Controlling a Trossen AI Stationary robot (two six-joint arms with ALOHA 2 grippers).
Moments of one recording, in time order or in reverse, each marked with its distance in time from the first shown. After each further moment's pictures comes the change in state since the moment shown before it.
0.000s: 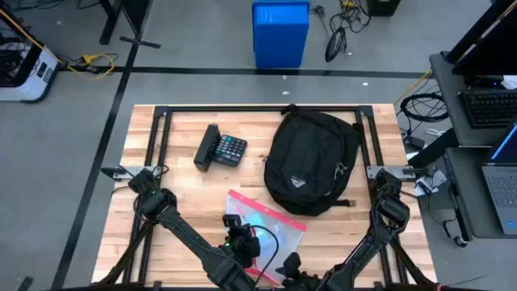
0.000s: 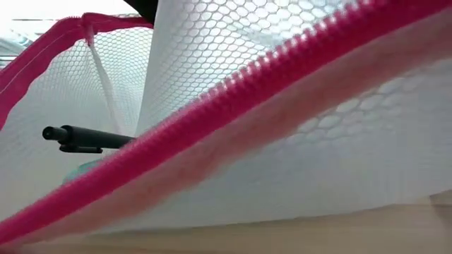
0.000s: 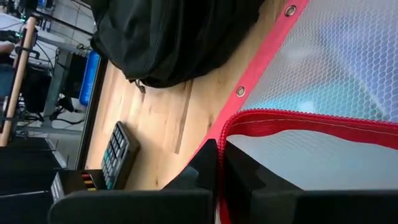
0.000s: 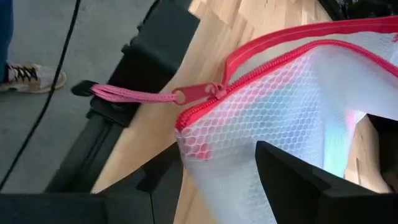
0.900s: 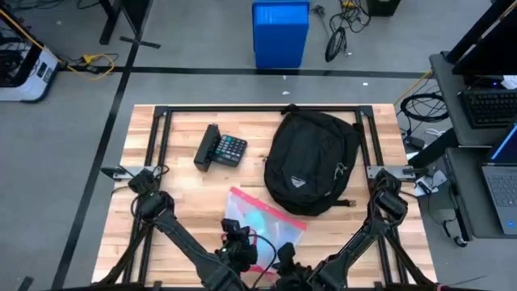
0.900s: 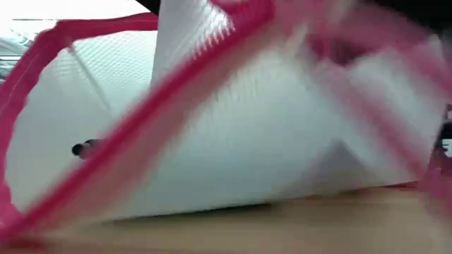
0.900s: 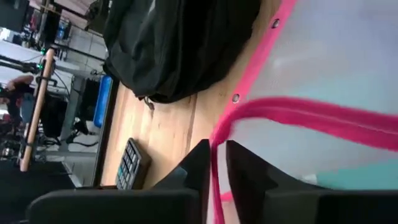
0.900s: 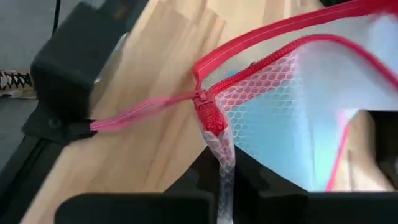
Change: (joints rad) left arm -0.052 0.000 0.000 0.000 -0.071 0.044; right arm -0.080 -0.071 0.000 -0.047 -0.037 -0.012
